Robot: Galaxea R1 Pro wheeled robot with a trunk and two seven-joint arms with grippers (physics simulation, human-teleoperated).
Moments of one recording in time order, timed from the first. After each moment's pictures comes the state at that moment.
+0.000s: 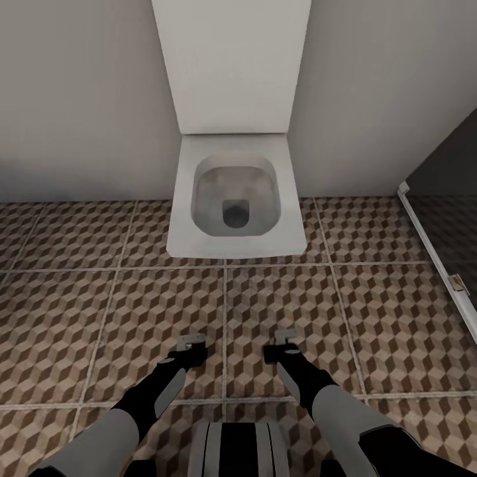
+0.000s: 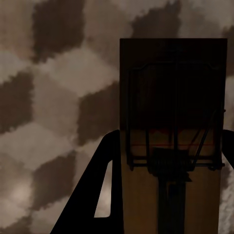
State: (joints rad) left arm -0.68 -0.04 -0.41 -0.57 0.53 0.21 0.25; right arm -0.82 0.17 0.16 -0.28 -0.06 0.17 -0.16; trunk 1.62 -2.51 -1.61
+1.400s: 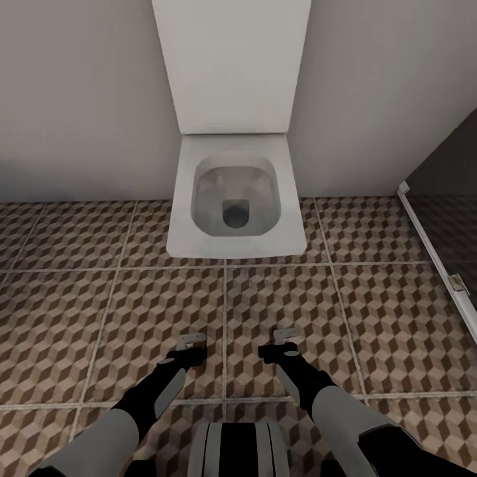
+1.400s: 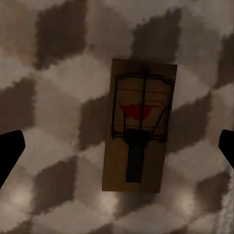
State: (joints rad) left arm -0.68 -0.04 -0.41 -0.57 0.53 0.20 0.25; right arm -0.82 0.17 0.18 -0.27 -0.06 0.13 -0.16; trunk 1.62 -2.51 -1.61
